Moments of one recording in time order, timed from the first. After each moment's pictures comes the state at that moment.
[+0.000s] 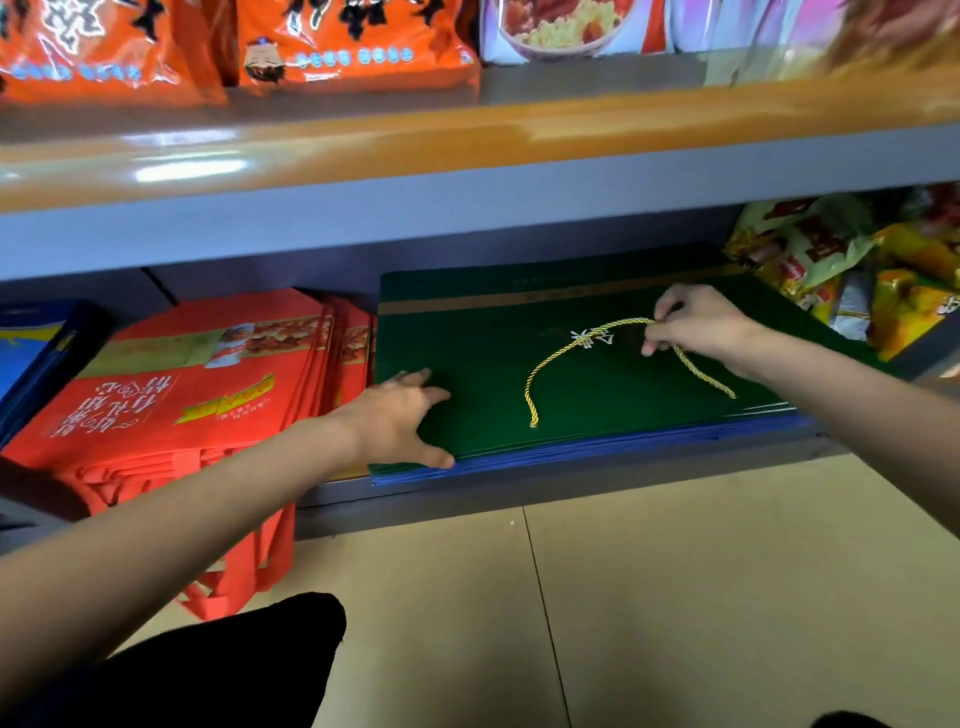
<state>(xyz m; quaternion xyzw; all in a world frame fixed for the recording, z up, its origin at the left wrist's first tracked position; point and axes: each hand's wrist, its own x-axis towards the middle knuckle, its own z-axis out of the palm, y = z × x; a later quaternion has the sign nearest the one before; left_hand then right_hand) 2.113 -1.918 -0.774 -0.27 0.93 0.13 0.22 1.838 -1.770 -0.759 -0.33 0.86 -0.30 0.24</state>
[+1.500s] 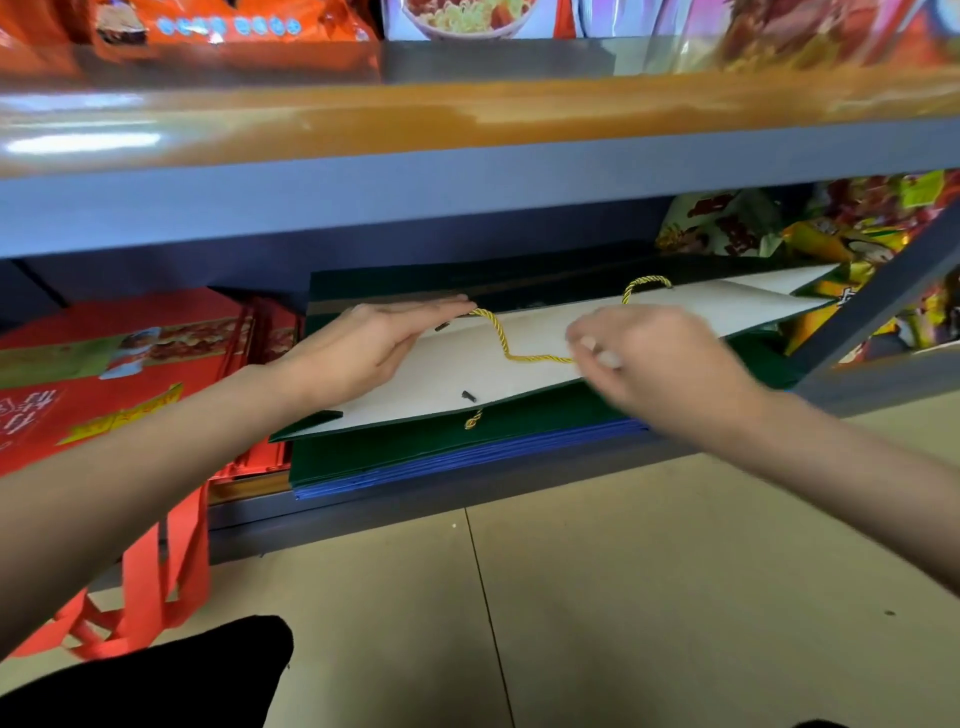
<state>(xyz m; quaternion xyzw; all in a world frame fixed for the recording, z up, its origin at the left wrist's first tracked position) 2.064 -1.935 -0.764 -0.01 0.97 0.18 -0.16 1.900 -1.715 -0.724 -0.66 0.72 -0.12 -0.18</state>
